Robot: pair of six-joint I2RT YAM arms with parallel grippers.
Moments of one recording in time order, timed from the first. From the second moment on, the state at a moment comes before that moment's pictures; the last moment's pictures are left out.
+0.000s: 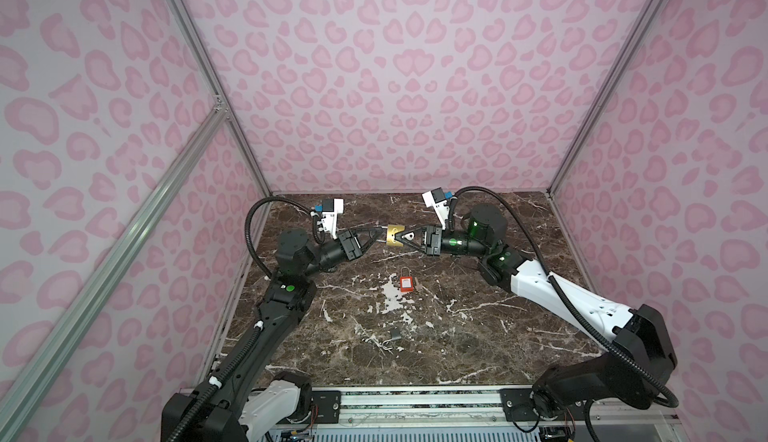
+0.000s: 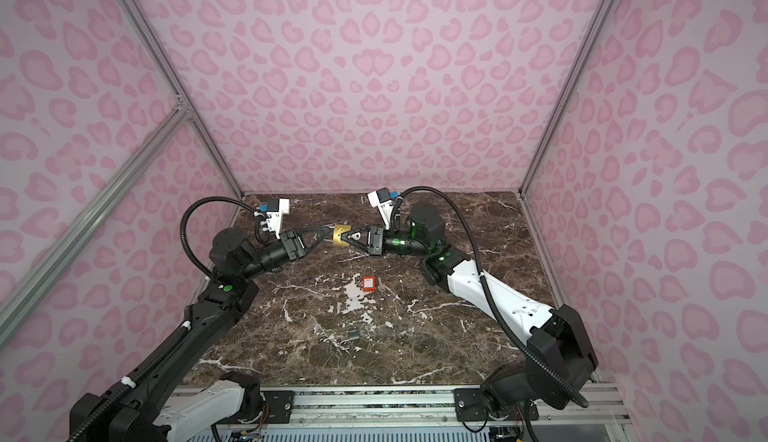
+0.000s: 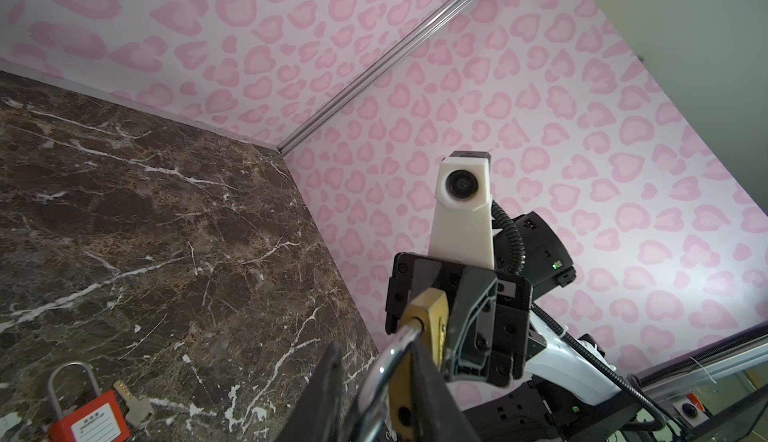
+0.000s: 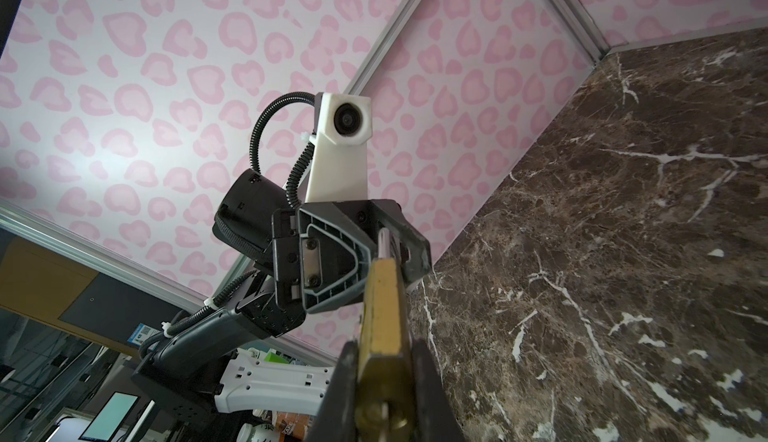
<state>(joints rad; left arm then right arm) -0.27 1.06 0.78 0.33 0.79 -0.97 0.64 1.44 1.12 0.29 -0.77 0.87</state>
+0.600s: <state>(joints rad) -0.27 1.06 0.80 0.33 0.80 -0.97 0.62 1.42 1.12 0.27 -0.79 0.88</state>
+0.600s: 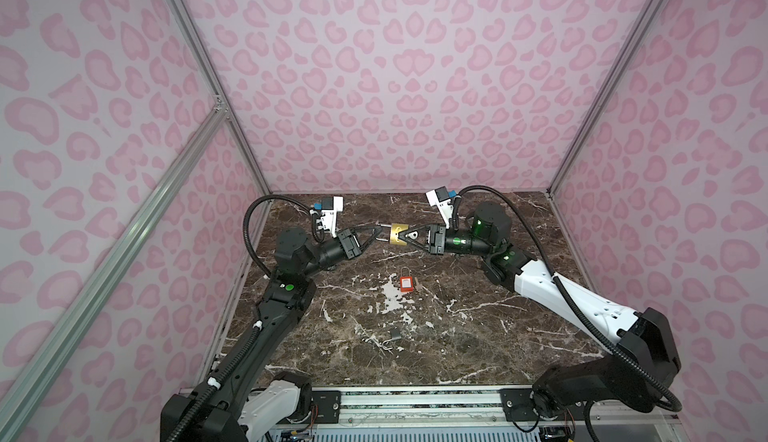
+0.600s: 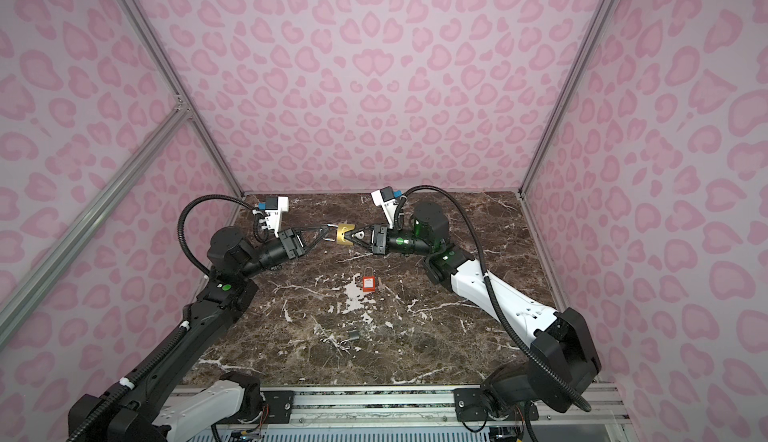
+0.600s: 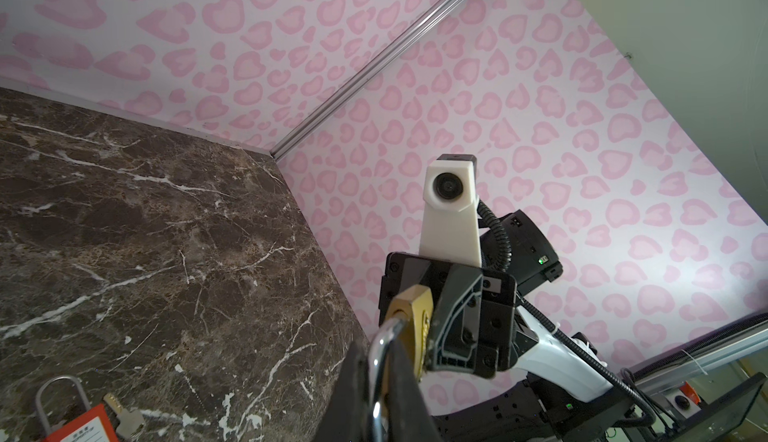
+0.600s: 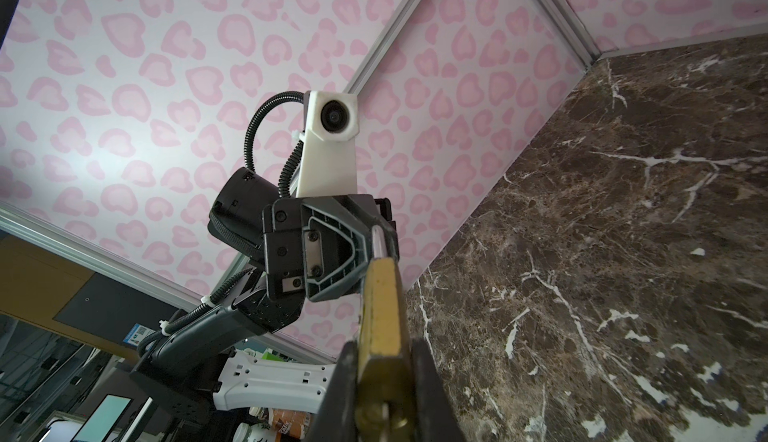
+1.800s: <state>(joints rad) -0.32 1.03 0.76 0.50 0.69 -1.02 0.66 1.50 1.08 0.66 -0.77 1.14</state>
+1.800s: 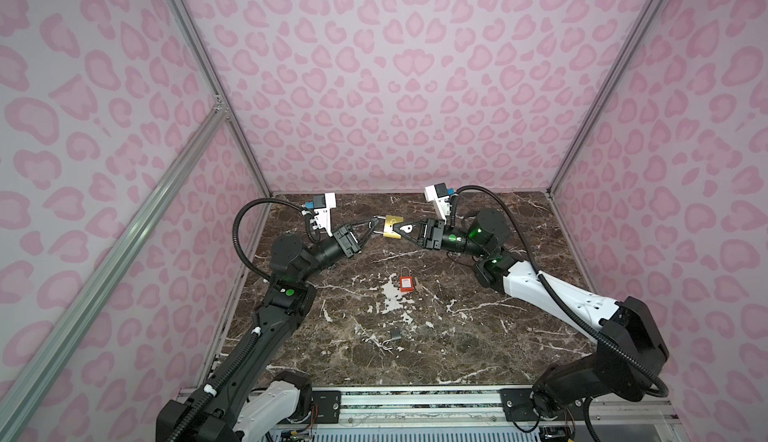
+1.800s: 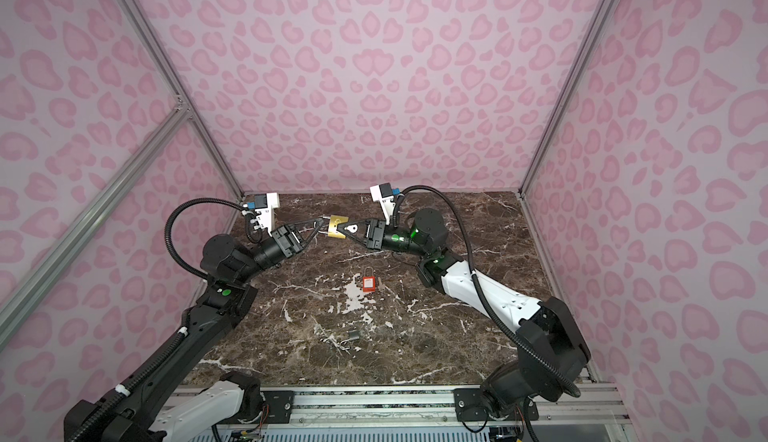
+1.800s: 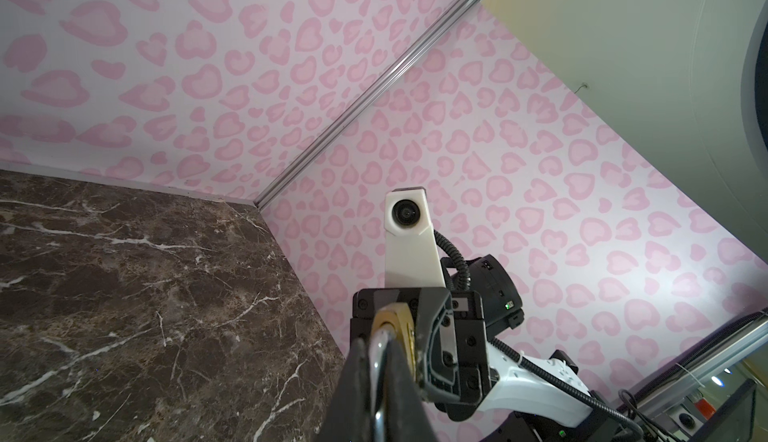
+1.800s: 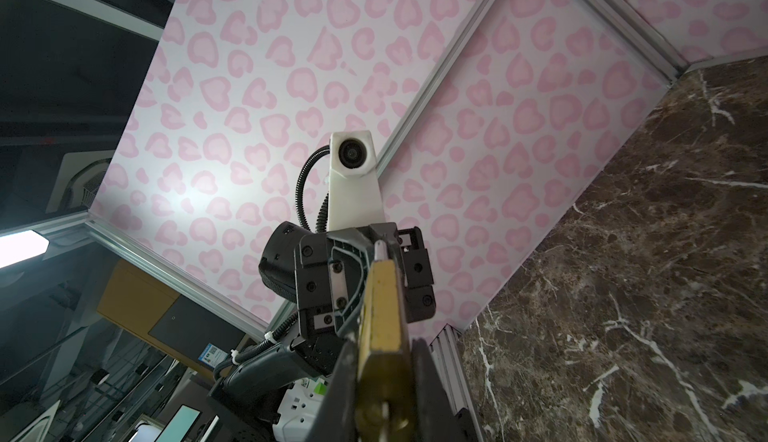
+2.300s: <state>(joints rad) -0.36 1.04 0.74 0.59 0.66 -1.03 0.65 1.46 1.07 0.65 -0.77 1.14</state>
